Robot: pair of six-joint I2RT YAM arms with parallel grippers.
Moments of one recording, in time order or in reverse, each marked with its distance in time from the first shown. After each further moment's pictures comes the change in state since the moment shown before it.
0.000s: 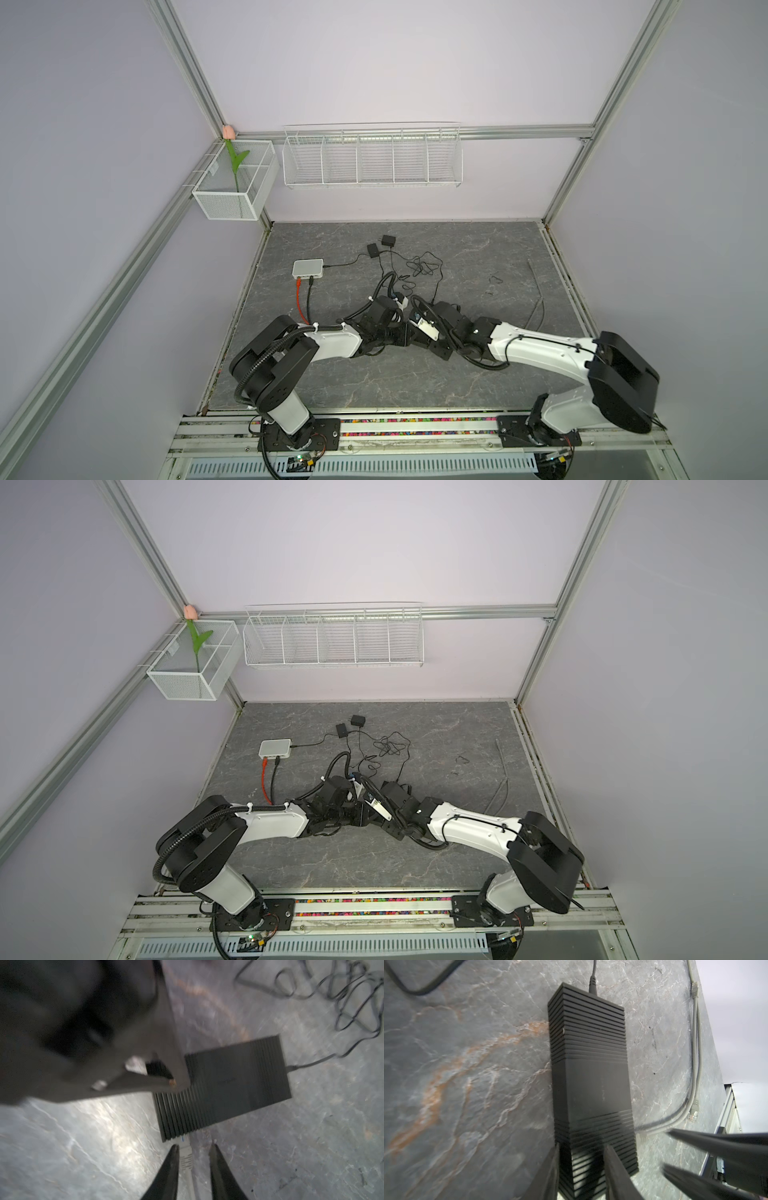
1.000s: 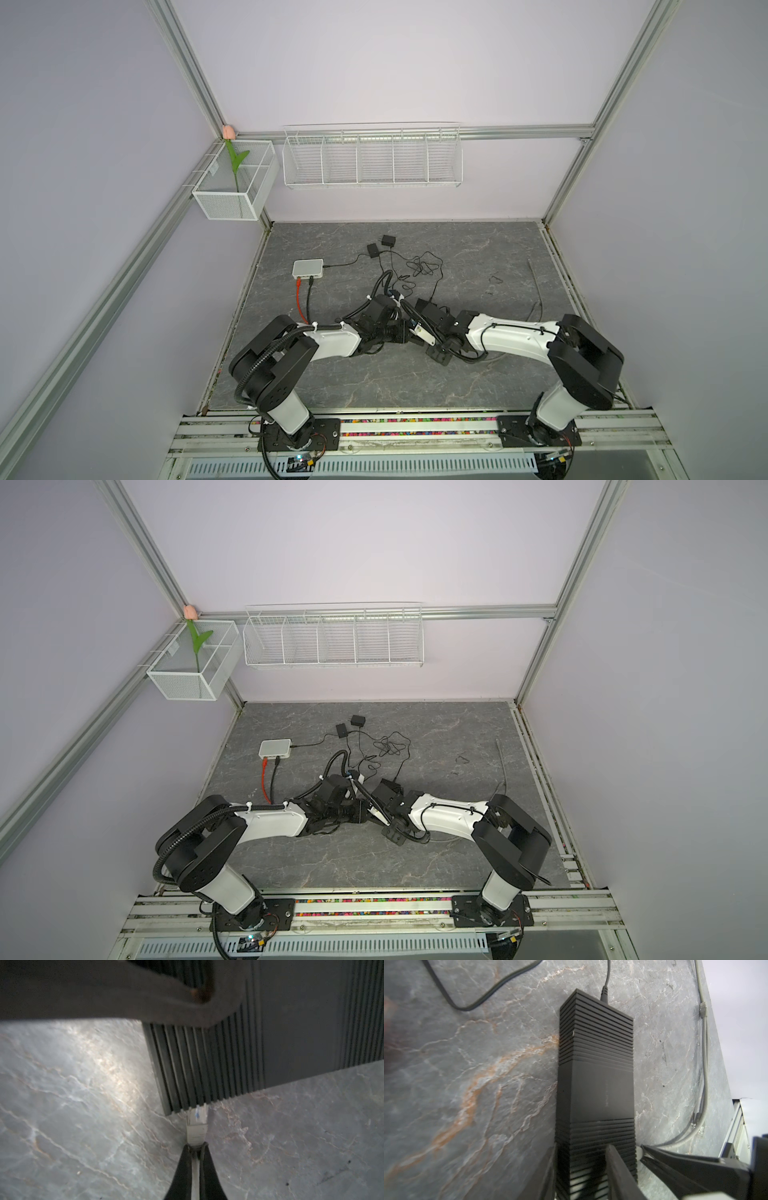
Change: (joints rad) left arm 0.014 0.000 0.000 0.008 -0.043 -0.029; right arm 0.013 0.251 0.104 -0.208 -0.010 0.054
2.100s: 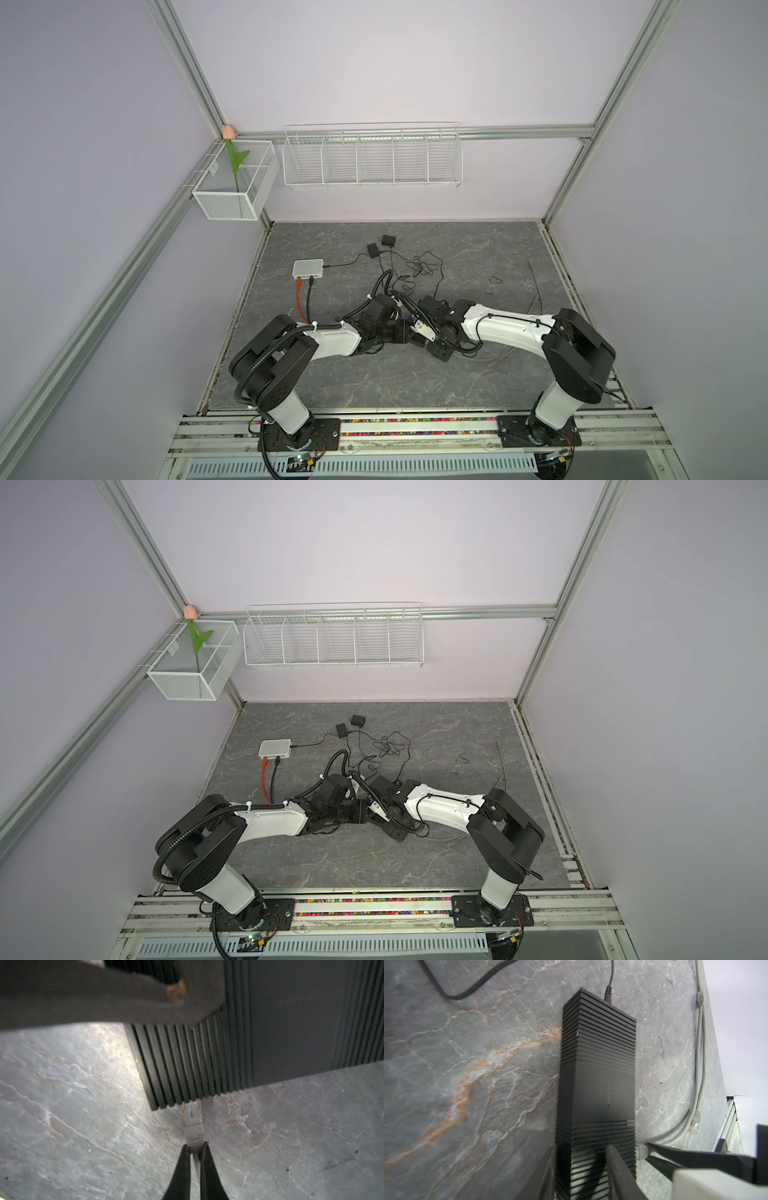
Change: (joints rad) left arm 0.006 0.000 0.010 -0.024 0.026 -0.016; right arm -0.037 0.056 0.121 -0.185 -0.058 0.018
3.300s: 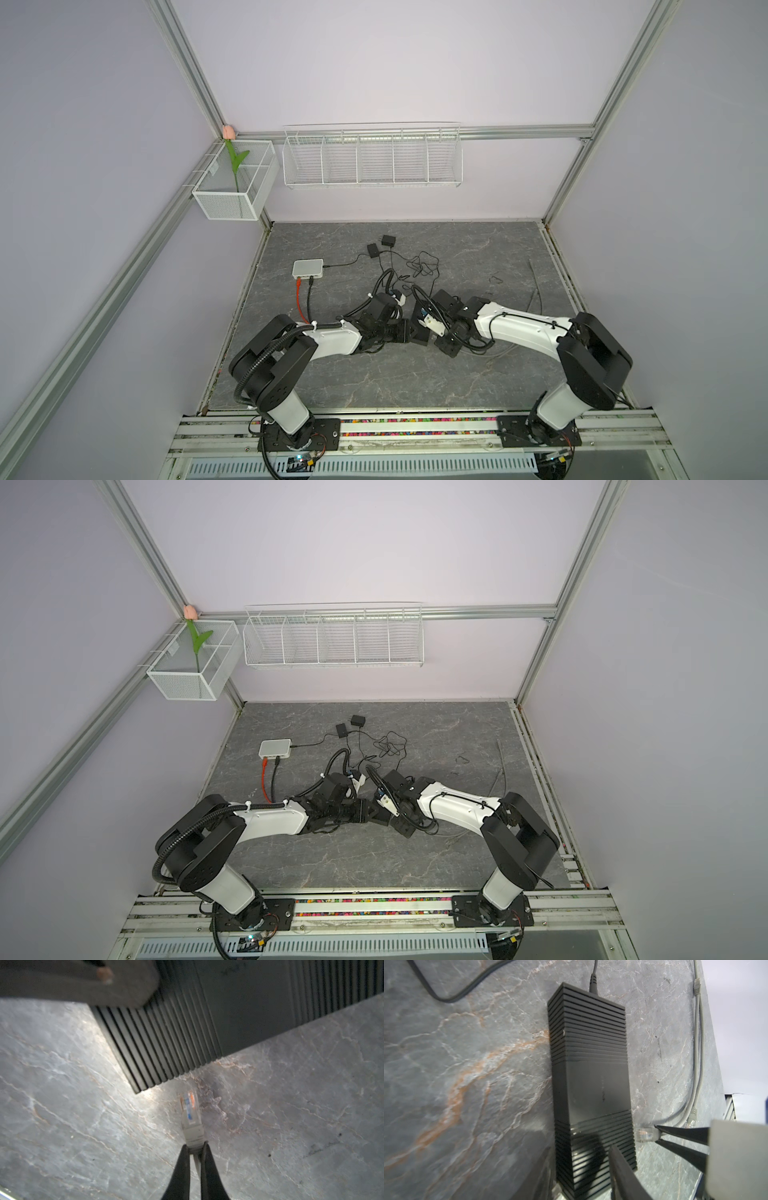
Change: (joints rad) left arm 0.001 -0.001 0.018 -0.025 0.008 0.008; right arm -0.077 -0.069 -0.050 0.024 -0.034 -0.034
